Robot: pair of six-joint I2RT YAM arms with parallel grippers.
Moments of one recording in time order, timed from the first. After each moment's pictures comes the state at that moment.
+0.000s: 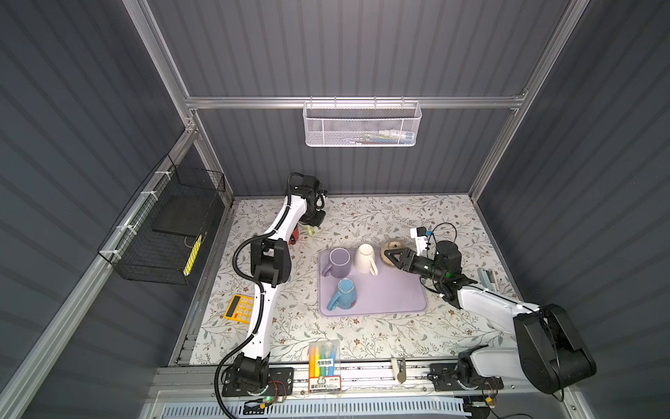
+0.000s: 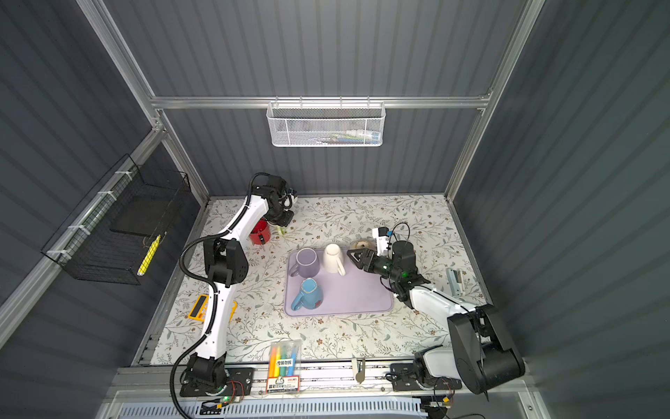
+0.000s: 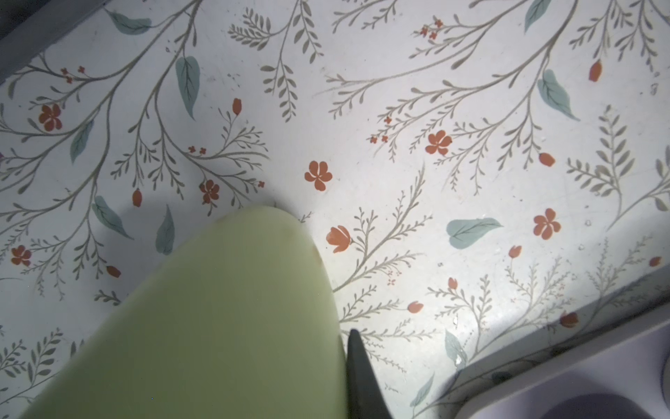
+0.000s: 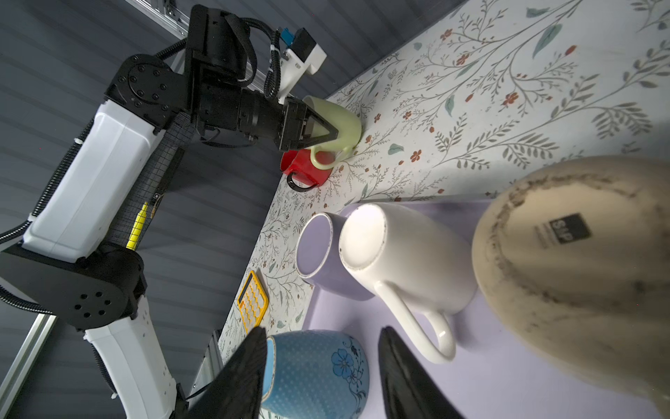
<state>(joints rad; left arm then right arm) -0.29 2.50 2.44 -1.14 0.03 0.25 0.30 1.33 0.52 0.49 -0.63 0.73</state>
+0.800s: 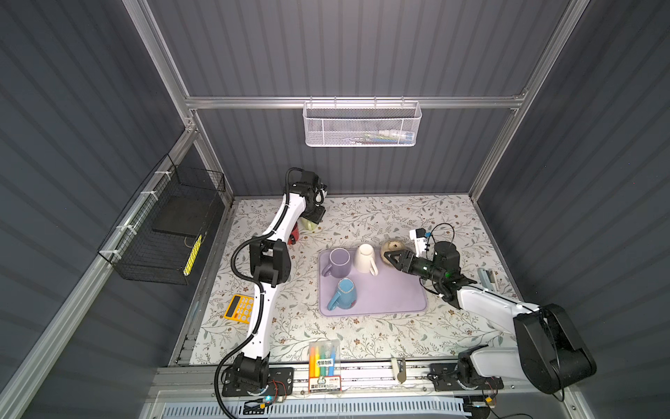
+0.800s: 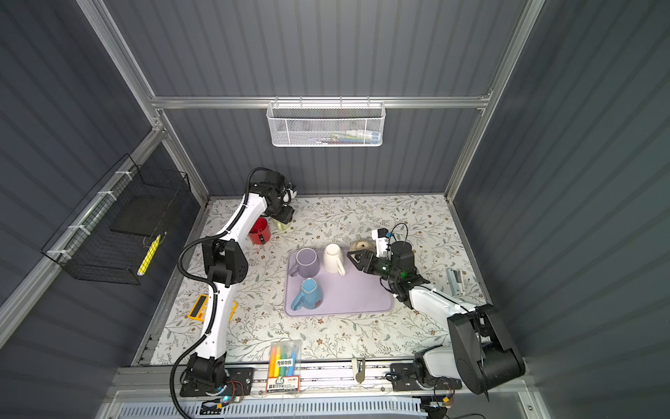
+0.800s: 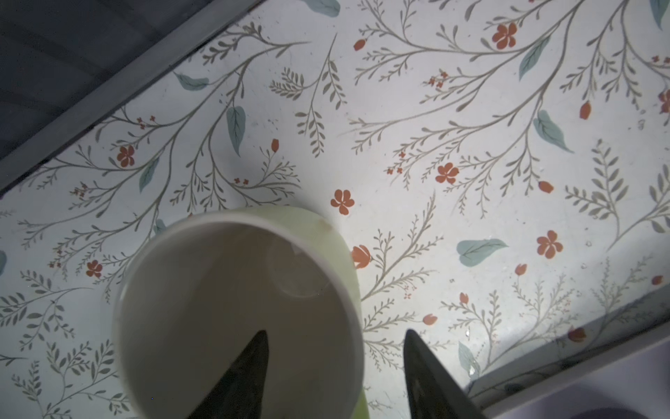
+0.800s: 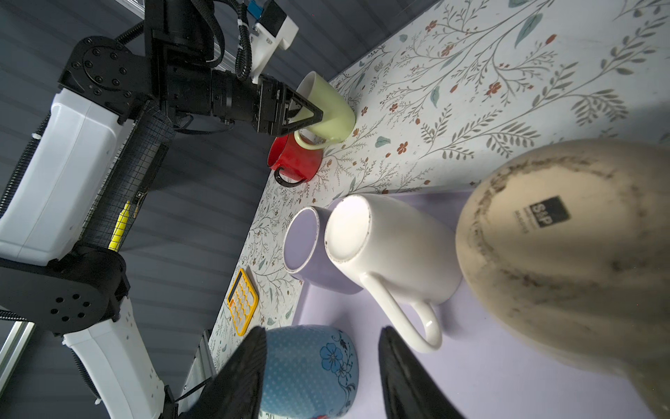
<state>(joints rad) -0.29 2.50 2.50 -1.12 0.00 0.28 0.31 1.33 0.52 0.46 -0.60 0.71</state>
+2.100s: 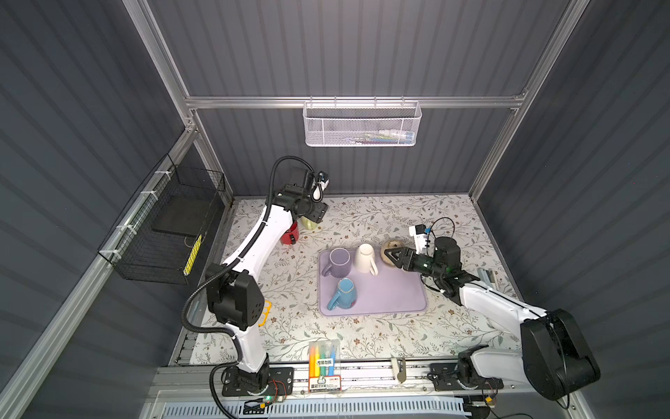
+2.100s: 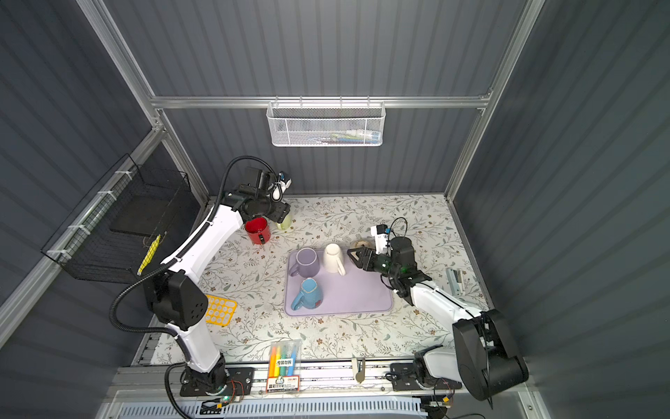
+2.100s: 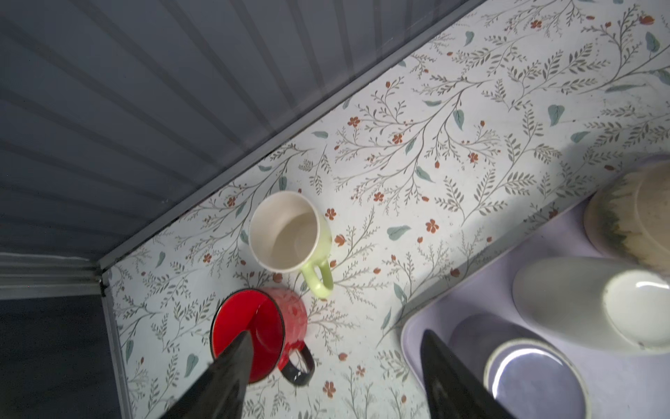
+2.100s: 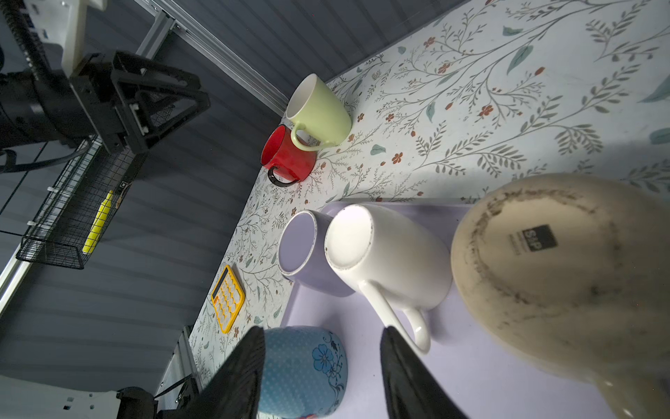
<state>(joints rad) -0.39 1.78 1.78 -0.79 -0.06 0.29 0.31 1.30 0.59 0.33 -0.58 0.62</state>
